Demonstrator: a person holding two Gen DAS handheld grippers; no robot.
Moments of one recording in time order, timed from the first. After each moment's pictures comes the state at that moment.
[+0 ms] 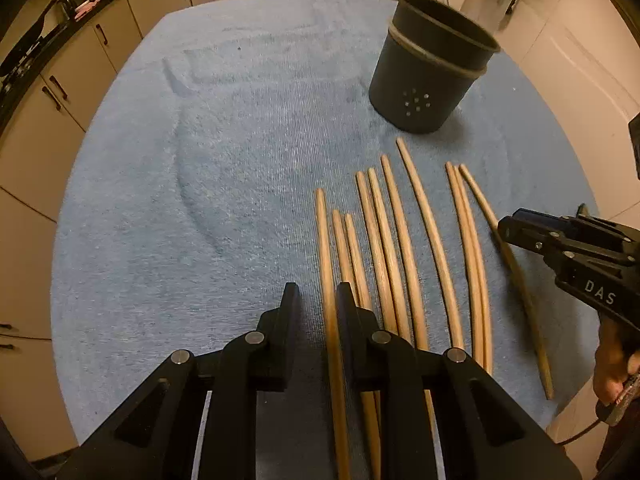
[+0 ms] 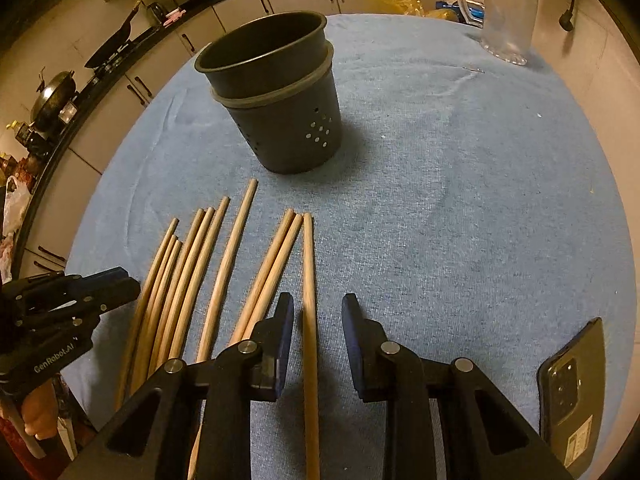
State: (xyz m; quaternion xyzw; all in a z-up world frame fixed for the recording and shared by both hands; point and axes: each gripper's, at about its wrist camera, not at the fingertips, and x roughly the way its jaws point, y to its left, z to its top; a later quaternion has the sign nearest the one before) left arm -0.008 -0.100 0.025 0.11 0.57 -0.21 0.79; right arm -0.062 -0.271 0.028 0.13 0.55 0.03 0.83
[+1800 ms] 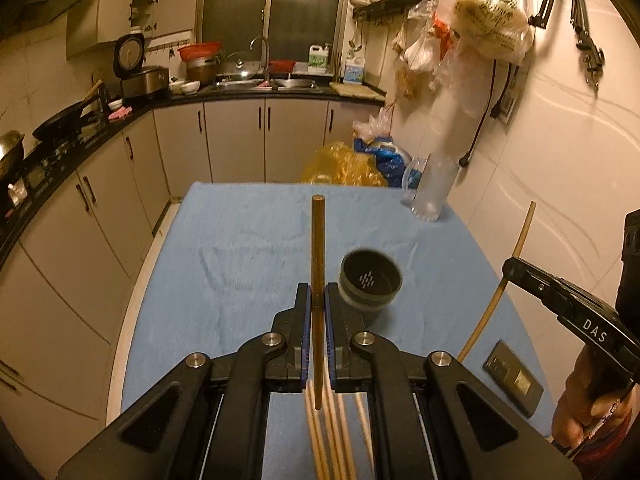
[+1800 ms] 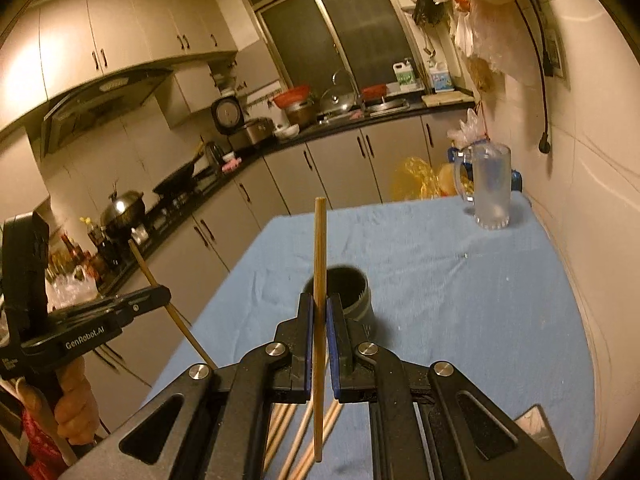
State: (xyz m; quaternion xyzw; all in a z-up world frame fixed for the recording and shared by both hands) left arm -0.029 -0.087 0.234 0.04 0.35 -0.24 0.91; right arm -0.115 -0.299 0.200 0.19 0.27 0.05 0.94
